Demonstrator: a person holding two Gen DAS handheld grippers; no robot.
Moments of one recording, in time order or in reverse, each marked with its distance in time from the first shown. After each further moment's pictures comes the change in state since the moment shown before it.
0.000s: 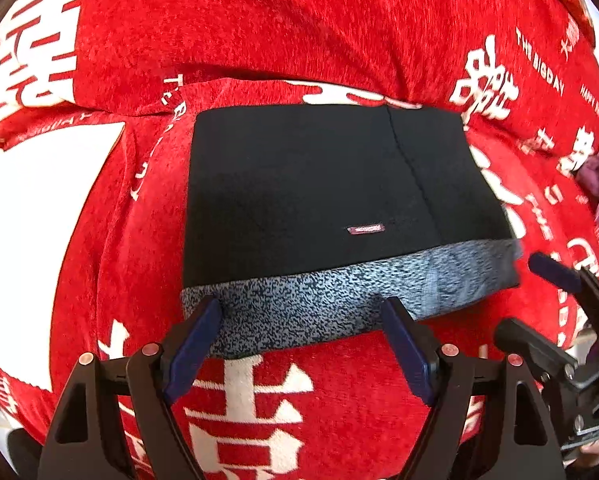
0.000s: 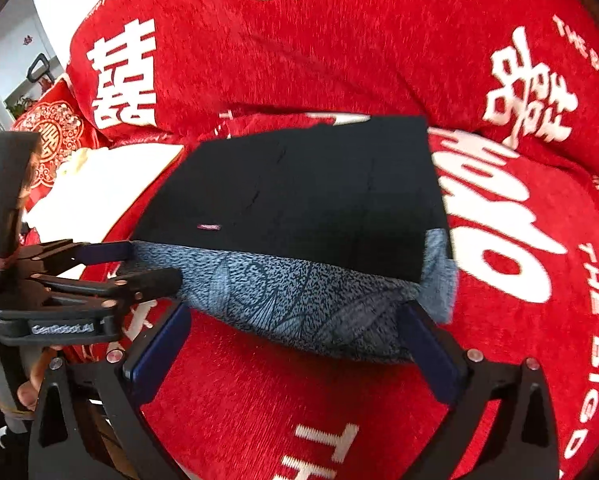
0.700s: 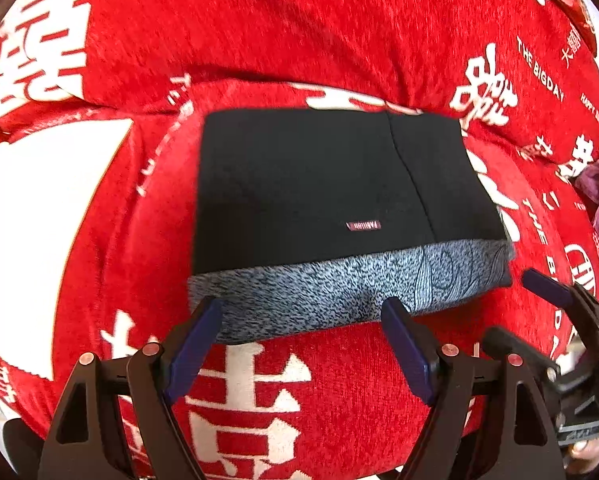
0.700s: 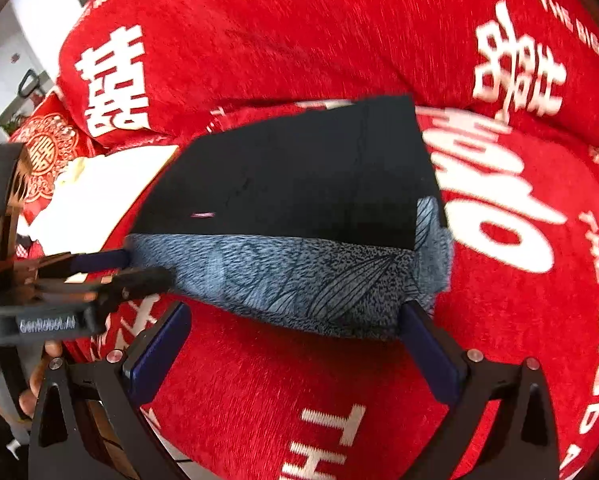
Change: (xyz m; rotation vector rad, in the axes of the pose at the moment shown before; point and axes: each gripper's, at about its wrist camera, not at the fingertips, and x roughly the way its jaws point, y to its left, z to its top) left arm -0.011 0.001 -0.006 -0.012 -0.020 0.018; right arm -0.001 -0.004 -0.007 0.048 0.026 0.006
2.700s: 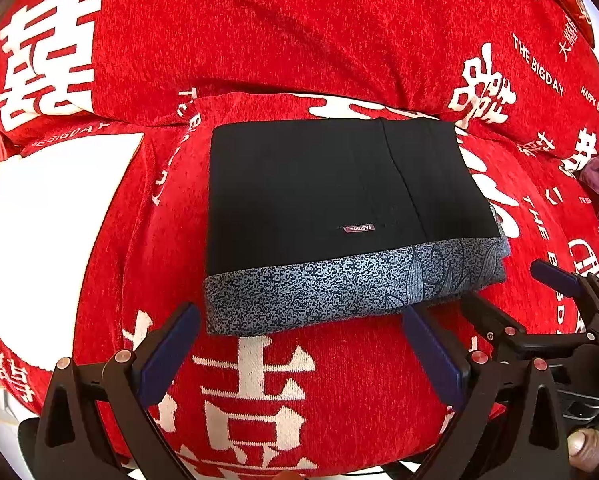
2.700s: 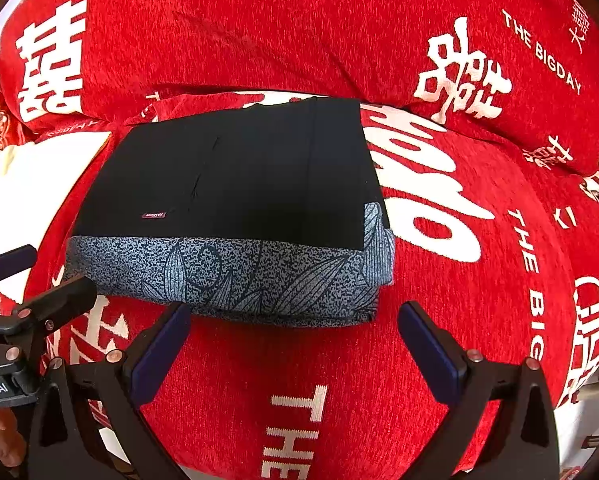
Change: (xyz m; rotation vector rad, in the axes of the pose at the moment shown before) left arm -0.015 -0.003 -0.002 0.034 0.001 0.030; right arm -0.002 0.018 0.018 0.037 0.106 -0.303
